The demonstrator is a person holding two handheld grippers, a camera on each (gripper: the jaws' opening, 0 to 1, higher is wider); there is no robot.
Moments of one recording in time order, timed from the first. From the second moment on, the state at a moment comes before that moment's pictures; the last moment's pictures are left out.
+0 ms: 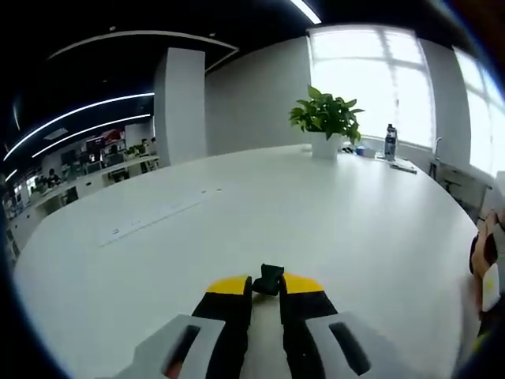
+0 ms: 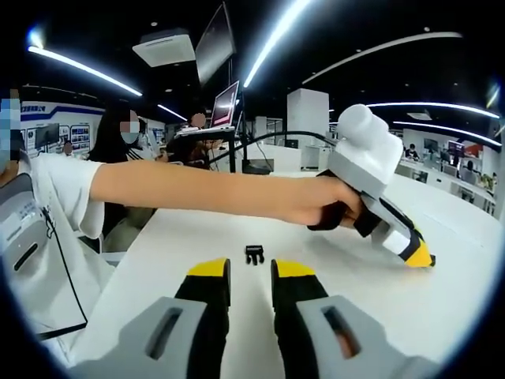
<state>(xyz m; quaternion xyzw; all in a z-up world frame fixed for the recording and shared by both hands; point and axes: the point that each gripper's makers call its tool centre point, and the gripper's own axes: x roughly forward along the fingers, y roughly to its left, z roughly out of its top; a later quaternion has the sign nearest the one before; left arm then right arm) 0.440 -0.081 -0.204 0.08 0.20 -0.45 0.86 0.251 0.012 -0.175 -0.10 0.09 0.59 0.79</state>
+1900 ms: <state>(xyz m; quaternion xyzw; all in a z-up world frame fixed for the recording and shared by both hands) 0.316 -0.072 -0.195 0.08 0.16 -0.57 0.80 0.268 -0.043 -0.101 -0.05 0.00 0.54 0.84</state>
